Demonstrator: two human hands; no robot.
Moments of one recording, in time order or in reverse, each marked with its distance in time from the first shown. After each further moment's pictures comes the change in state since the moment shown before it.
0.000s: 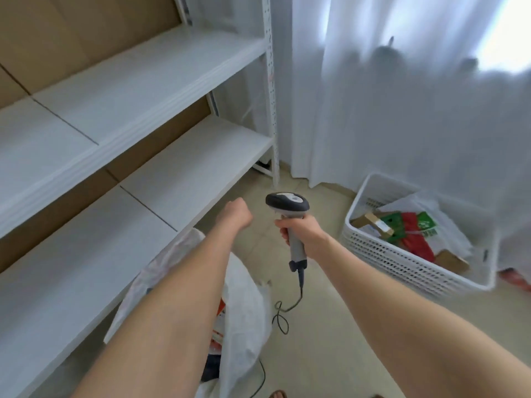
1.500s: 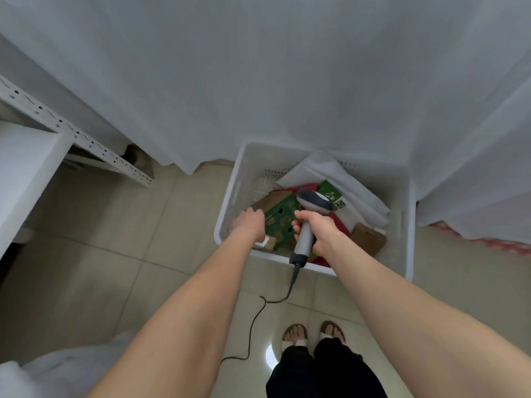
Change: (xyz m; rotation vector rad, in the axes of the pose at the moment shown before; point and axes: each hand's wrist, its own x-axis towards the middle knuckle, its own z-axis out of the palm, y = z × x) left_hand 0.231 0.509 0.401 0.592 -0.427 0.425; right_hand 0.323 0.087 -0.553 0.584 0.433 0.393
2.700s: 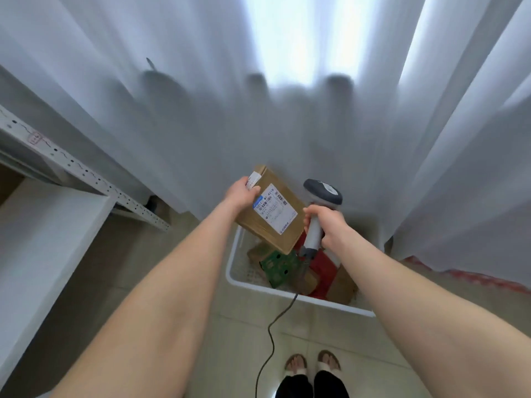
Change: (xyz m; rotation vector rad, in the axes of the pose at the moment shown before) left_hand -0.127 -0.006 -0.240 -0.750 0.322 0.055; right_hand -0.172 -0.138 0.005 0.037 0.010 -0.200
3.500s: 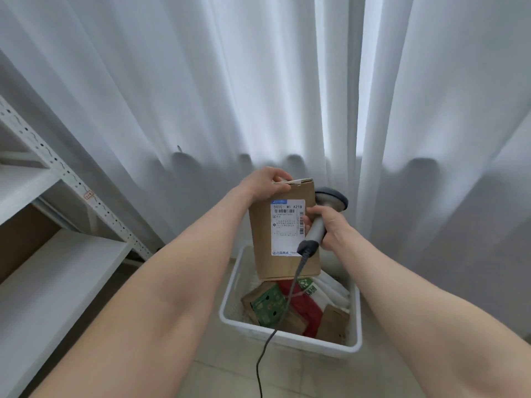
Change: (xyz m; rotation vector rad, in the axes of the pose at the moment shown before) left_hand -0.176 0.185 -0.064 0.220 0.004 0.487; right_hand -0.174 -0.081 -0.081 0.217 -0.181 -0.148
